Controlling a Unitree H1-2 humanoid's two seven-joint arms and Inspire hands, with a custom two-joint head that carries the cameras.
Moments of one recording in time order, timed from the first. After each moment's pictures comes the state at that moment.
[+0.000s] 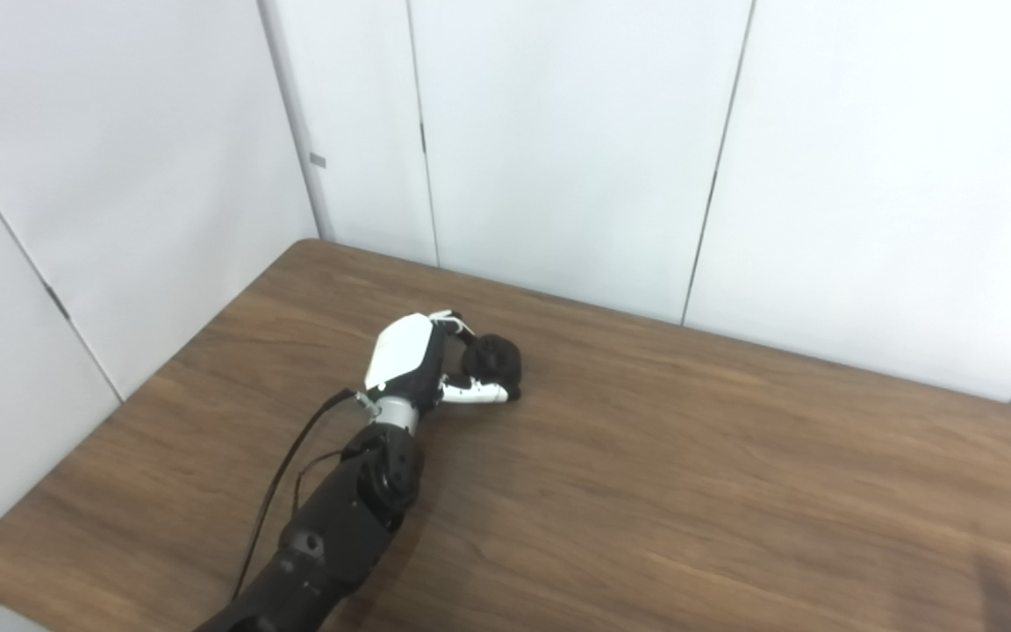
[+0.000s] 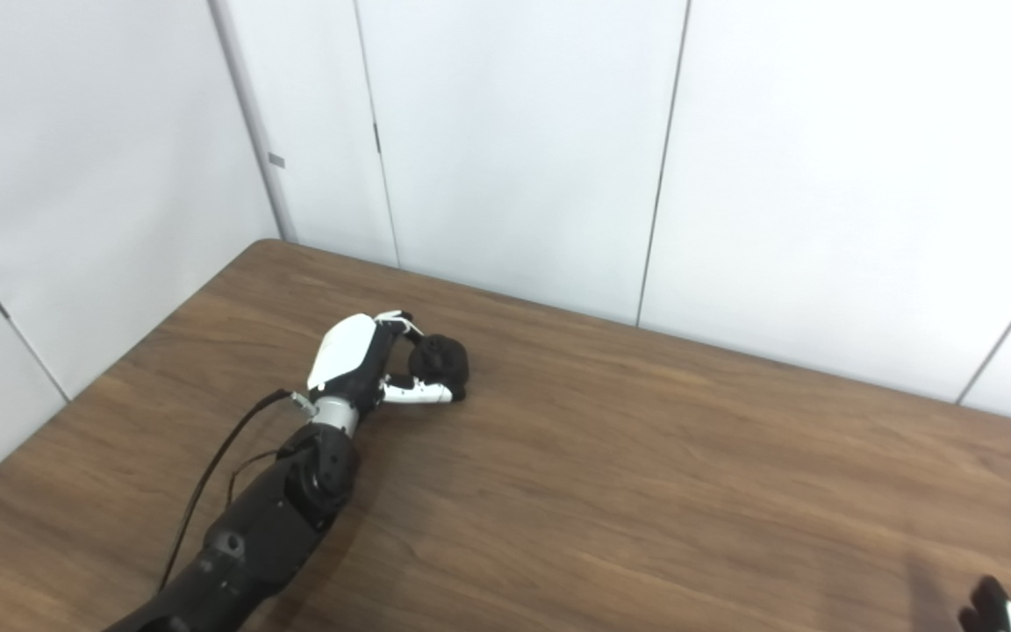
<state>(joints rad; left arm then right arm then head) -0.40 0.36 -0.16 0.41 0.53 0.14 0.26 0.23 -0.07 -0.18 -0.28 -0.02 -0.01 0.16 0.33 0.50</state>
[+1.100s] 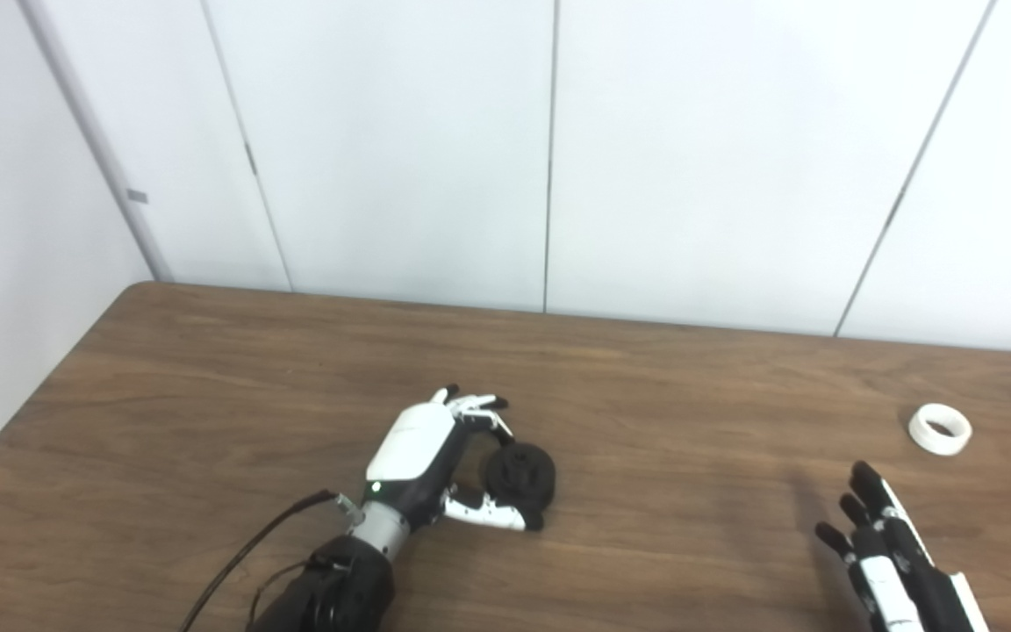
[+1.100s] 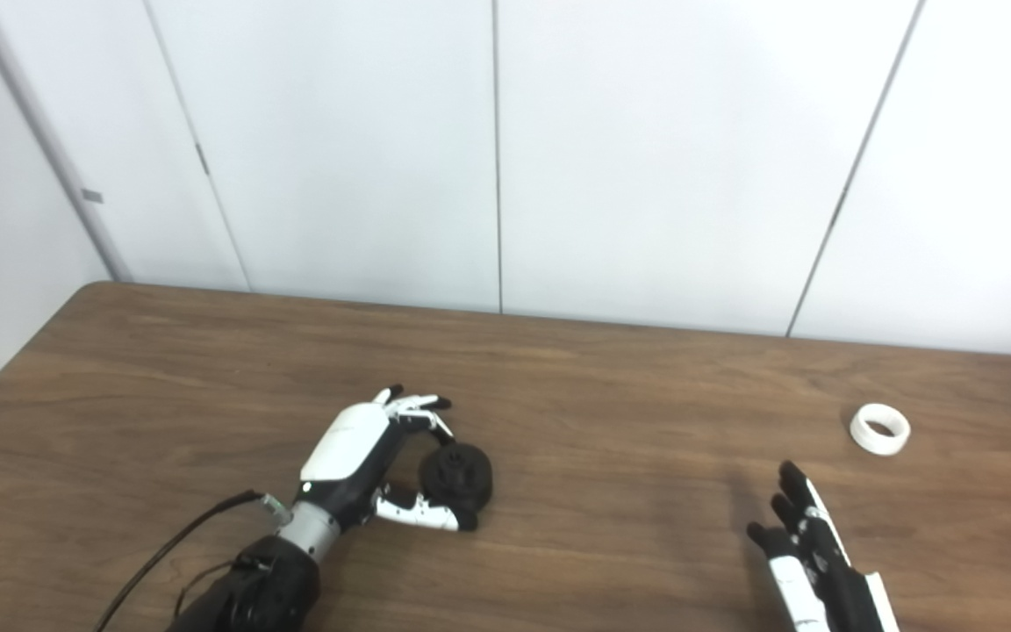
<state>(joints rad) -0.26 0.29 -0.41 0.13 0.62 -0.03 0.11 0.23 -0.05 -0.06 -0.39 0.11 0.11 0.06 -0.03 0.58</state>
